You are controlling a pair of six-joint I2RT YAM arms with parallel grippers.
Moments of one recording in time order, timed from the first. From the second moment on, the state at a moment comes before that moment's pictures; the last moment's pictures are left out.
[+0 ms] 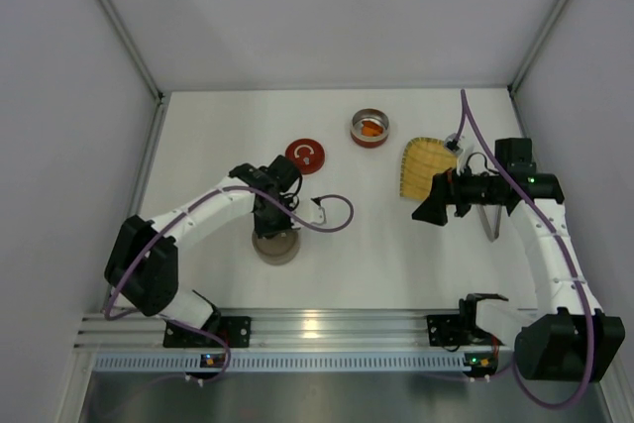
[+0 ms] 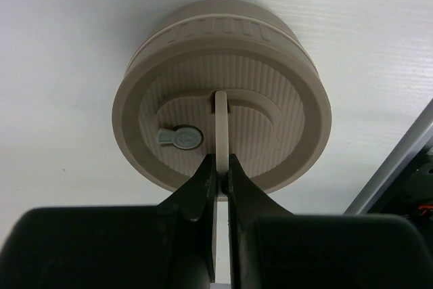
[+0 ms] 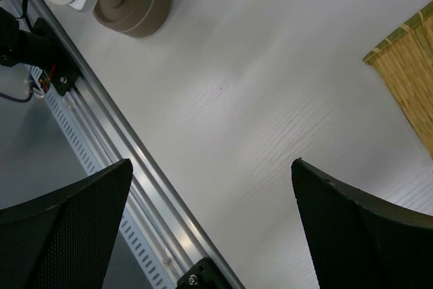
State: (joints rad) left arm -0.63 1.52 1.10 -0.99 0.11 0.79; right arm -0.05 1.07 1.02 -0.98 -0.89 -0.35
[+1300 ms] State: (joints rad) left arm -0.82 1.36 1.17 -1.07 0.13 0.70; right arm -0.05 1.07 1.02 -0.98 -0.91 -0.34
